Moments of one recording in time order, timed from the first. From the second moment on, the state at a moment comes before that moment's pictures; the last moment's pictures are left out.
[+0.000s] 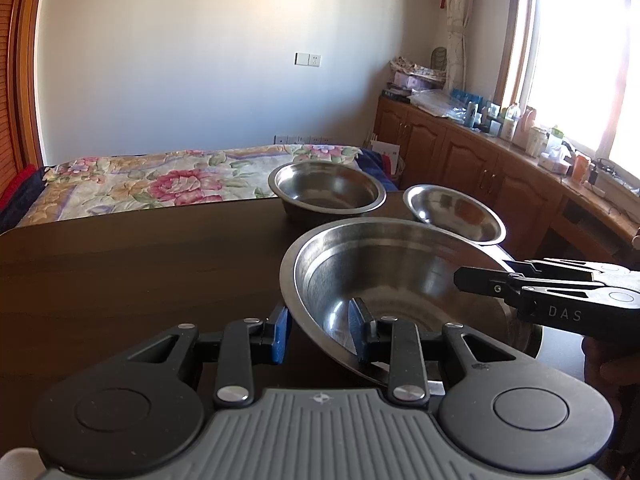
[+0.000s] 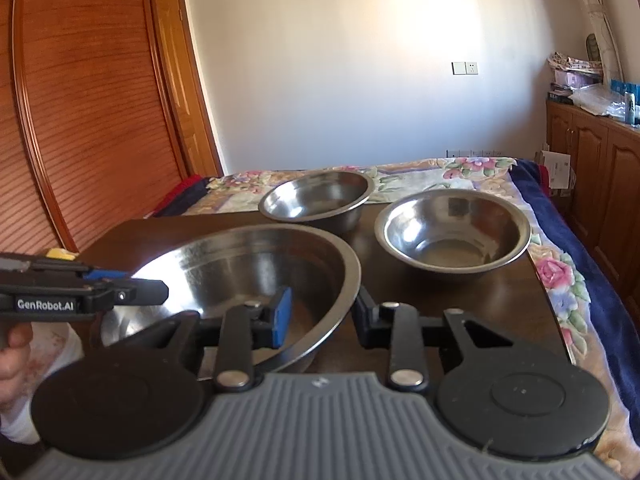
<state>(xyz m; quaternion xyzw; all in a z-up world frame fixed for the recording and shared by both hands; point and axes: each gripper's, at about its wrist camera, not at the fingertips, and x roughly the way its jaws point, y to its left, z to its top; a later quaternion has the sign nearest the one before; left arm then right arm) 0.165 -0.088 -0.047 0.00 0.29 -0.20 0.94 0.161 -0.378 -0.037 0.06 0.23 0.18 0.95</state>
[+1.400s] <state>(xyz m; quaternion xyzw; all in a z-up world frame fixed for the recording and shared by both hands) 0.037 -0.089 -0.043 0.01 0.26 -0.23 0.94 0.075 -0.397 -0.033 0.04 0.22 0.19 0.96</state>
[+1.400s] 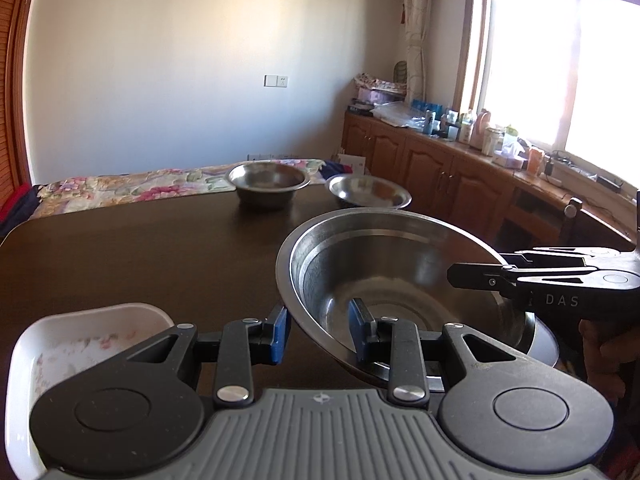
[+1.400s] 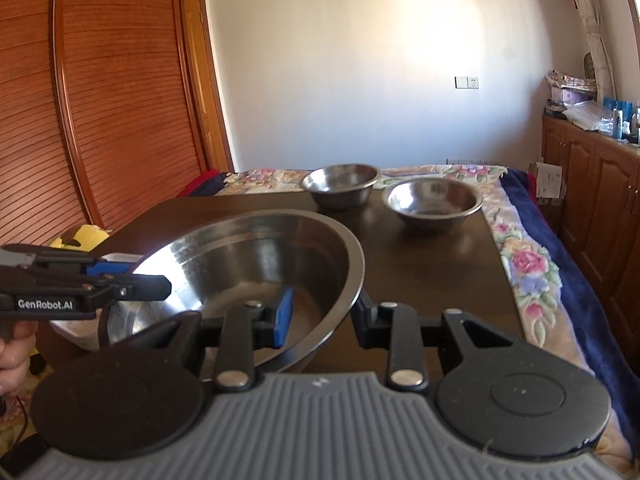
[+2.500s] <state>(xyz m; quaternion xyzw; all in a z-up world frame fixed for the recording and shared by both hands) 0.039 -0.073 -0.071 0.00 0.28 -0.22 0.94 0.069 -0.382 -0.059 0.06 0.24 0.19 0.95</state>
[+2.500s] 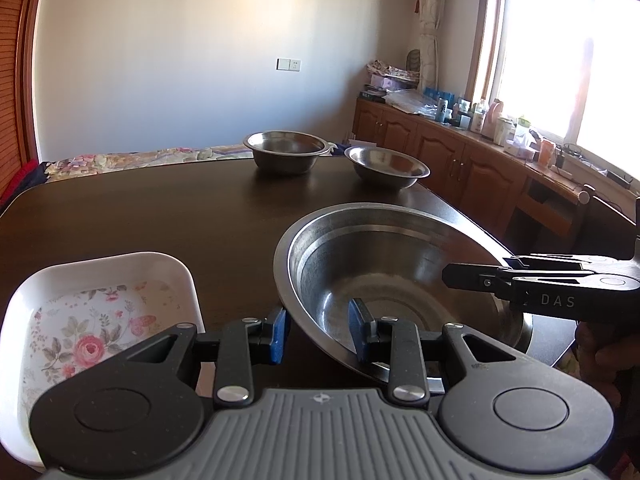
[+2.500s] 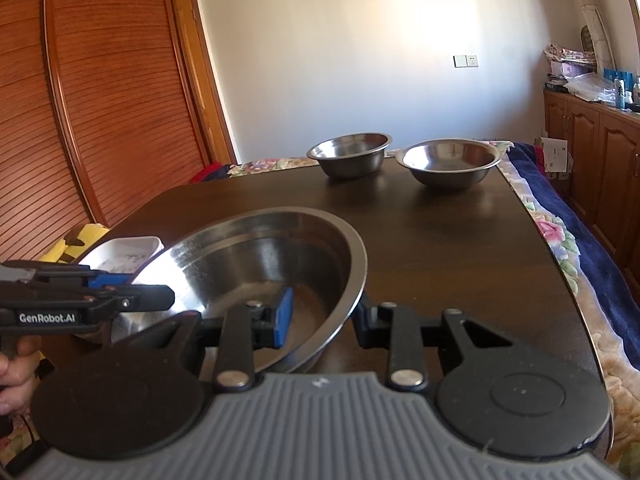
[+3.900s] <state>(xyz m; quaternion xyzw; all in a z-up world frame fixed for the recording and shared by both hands) 0.108 -0.072 -0.002 0.04 0.19 -0.20 0.96 0.148 -0.414 0.015 -0.04 0.19 0.16 0.97</state>
